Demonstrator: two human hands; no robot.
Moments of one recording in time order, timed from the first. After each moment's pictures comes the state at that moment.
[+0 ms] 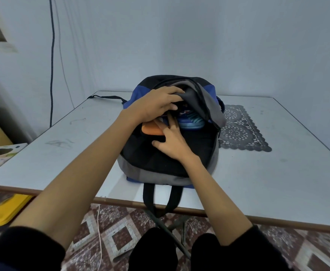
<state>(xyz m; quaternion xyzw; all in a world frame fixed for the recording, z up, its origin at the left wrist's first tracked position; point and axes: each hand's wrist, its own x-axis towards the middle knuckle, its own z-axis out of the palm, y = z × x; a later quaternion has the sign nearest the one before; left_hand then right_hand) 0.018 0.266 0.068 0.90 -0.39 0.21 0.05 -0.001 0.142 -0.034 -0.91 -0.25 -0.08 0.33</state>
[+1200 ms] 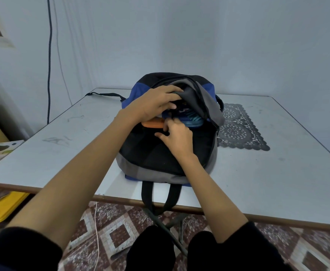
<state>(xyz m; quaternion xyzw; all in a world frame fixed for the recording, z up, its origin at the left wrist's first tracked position) 0.021 0.269 0.062 0.90 -0.38 0.21 0.06 -0.005 0.140 -0.035 -0.92 -0.17 -0.25 0.25</state>
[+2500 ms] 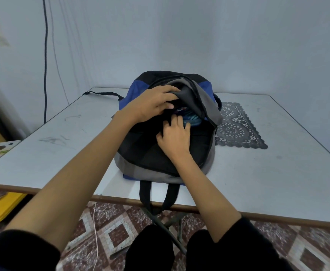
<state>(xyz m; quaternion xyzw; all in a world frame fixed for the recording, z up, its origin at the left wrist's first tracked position) 0.020 0.271 0.055 0.90 -0.37 0.21 0.08 -0.007 0.147 -0.041 -0.95 -0.12 -0.27 0.08</state>
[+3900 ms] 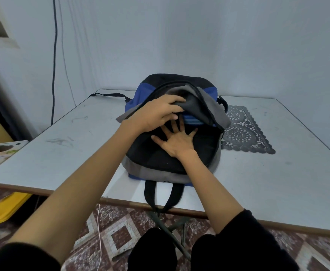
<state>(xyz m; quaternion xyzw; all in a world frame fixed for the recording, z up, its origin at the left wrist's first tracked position) 0.013 0.274 0.041 0.90 -0.38 0.21 0.08 0.011 0.148 -0.039 -0.98 -0.18 -0.03 0.09</state>
